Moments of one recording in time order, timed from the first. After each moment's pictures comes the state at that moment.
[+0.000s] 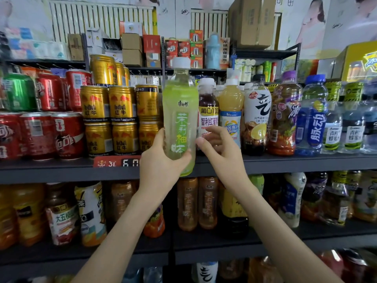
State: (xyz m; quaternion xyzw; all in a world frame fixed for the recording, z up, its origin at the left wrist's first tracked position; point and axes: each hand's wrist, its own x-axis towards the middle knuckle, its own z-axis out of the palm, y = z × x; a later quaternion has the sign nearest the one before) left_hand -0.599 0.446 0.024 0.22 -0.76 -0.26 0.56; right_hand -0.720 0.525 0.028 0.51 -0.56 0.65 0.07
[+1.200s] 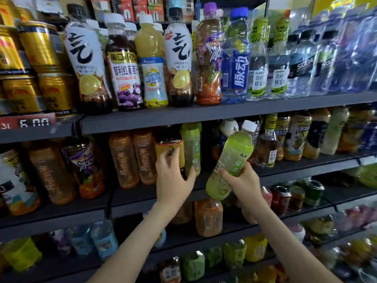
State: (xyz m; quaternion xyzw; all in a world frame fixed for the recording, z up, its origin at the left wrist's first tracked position) left_hand -0.750 0.556 -0.142 0.24 -0.85 -0.15 0.45; right_hand -0.869 0.694 -0.149 0.25 -0.72 0.64 -0.04
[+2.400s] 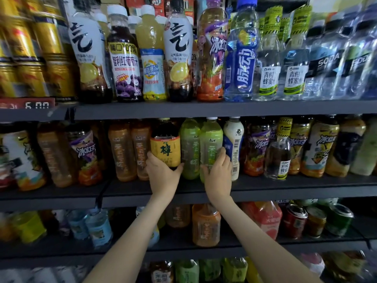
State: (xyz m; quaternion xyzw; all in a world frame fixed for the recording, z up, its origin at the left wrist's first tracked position) left_hand -0.804 0.525 -0.172 0.45 -0.69 -0.26 0.50; right_hand -0.908 0.607 -0.186 0.35 -0.82 0.41 0.21
